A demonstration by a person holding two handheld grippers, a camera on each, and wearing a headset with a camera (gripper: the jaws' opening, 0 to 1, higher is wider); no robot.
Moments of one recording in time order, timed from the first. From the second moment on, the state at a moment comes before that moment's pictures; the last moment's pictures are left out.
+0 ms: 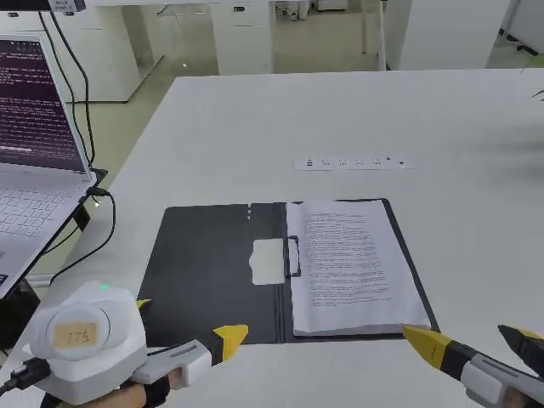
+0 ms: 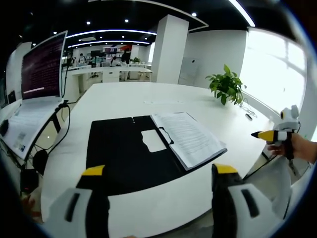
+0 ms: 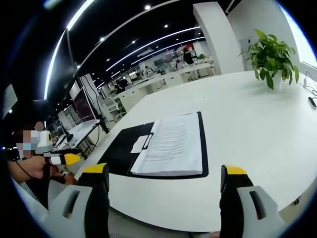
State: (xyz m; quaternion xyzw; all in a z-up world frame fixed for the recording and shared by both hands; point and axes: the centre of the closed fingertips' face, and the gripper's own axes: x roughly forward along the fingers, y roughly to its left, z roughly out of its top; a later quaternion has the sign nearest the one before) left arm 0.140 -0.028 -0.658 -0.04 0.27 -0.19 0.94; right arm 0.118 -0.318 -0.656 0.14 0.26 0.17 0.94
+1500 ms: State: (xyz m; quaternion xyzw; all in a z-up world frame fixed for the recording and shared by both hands) left arm 0.193 -0.186 -0.693 0.05 0.27 -0.38 0.88; right arm 0.095 -0.341 -0.650 0.16 0.23 0.12 0.95
